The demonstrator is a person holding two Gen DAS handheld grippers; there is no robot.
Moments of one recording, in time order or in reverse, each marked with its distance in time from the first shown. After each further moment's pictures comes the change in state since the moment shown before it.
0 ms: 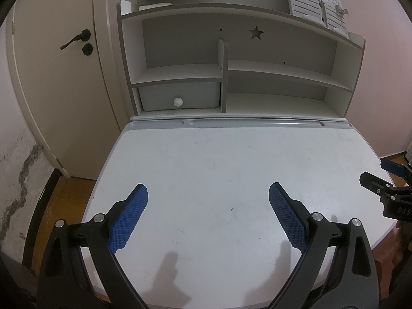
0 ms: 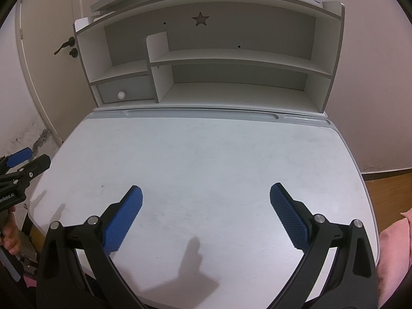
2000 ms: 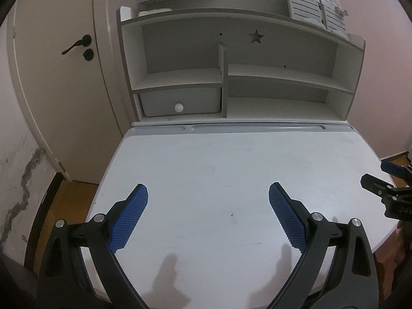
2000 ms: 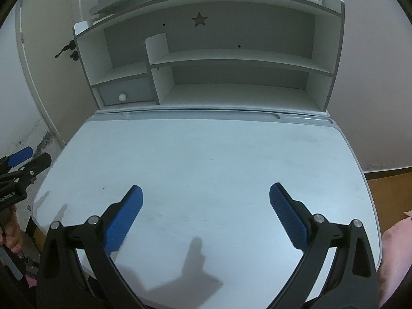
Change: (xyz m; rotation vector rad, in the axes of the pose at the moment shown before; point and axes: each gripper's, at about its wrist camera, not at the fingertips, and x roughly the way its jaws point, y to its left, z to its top) left arm 0.003 -0.003 0.011 0.017 -0.020 0.002; right arm 0.003 -0.006 0.007 0.013 0.006 0.022
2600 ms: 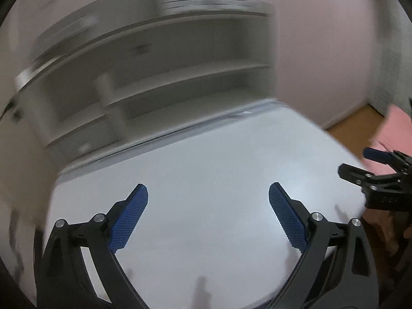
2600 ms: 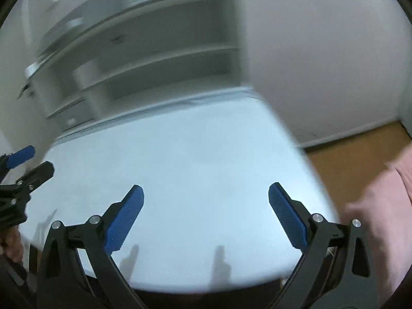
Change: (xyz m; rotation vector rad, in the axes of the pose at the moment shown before) left arm -0.001 -0.147 0.010 0.259 -0.020 -0.184; right arm -0.045 -0.119 -0.048 0.196 -0.030 -0.106
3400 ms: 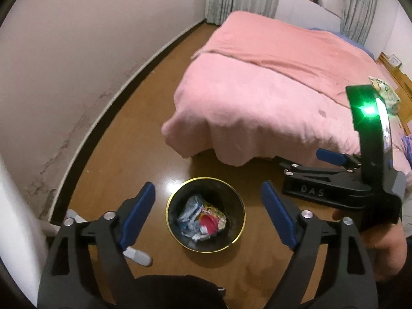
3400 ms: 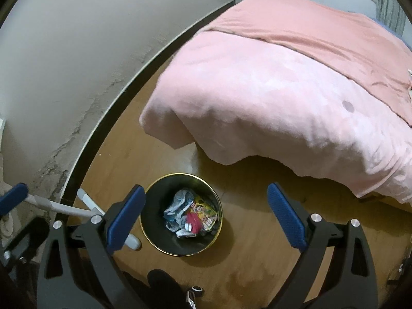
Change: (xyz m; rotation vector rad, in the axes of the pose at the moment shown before) left arm 0.072 -0.488 -0.072 0.638 0.237 -0.800; right arm -0.093 -0.377 -0.257 0.837 0.154 -0.650
